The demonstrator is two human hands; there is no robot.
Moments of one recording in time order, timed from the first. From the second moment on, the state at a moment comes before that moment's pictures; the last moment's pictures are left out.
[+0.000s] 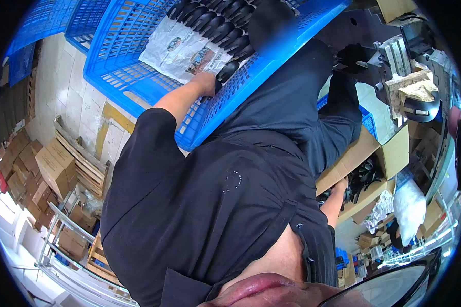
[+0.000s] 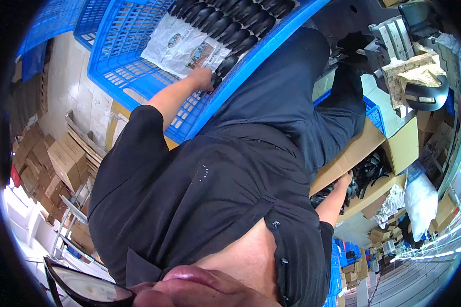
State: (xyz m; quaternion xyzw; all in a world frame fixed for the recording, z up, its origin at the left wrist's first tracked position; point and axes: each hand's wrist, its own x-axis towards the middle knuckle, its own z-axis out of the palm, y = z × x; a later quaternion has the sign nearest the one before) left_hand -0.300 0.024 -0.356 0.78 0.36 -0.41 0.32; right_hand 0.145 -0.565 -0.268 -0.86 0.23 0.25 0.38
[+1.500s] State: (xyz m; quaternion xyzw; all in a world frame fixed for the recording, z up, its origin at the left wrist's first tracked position) left_hand -0.323 -0.011 -0.427 0.73 0.47 -0.35 0.35; right_hand 0.140 -0.569 -0.243 -0.91 0.17 0.36 0.15
